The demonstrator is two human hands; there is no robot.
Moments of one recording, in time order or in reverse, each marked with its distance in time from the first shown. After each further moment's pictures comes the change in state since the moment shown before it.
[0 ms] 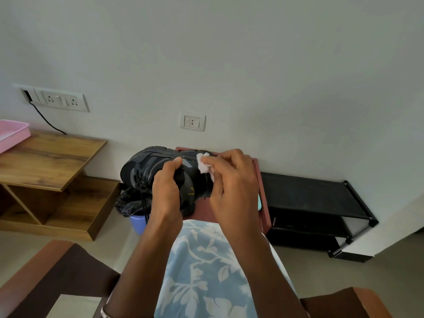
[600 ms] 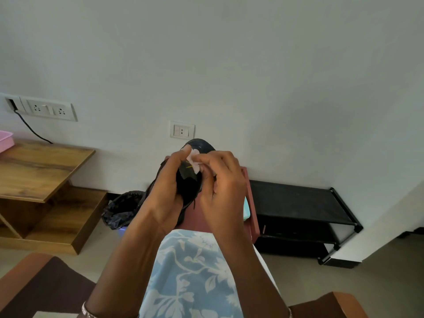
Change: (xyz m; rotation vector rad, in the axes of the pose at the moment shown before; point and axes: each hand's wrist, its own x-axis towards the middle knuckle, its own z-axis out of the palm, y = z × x) left_hand -0.012 0.020 0.028 0.055 -0.325 -0.049; right_hand 0.010 0.008 0.000 0.256 0.129 -0.010
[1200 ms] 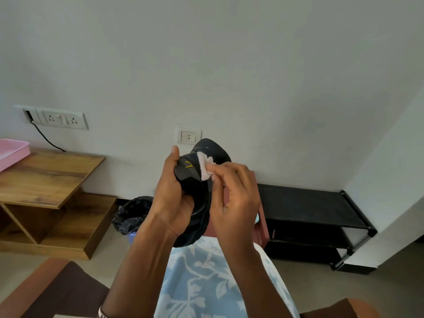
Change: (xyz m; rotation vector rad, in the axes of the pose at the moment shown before) left_hand 0.003 0.006 0.002 -0.183 0.055 -0.029; right_hand -0.015 -0.002 0.001 -0.032 0.176 -0.059
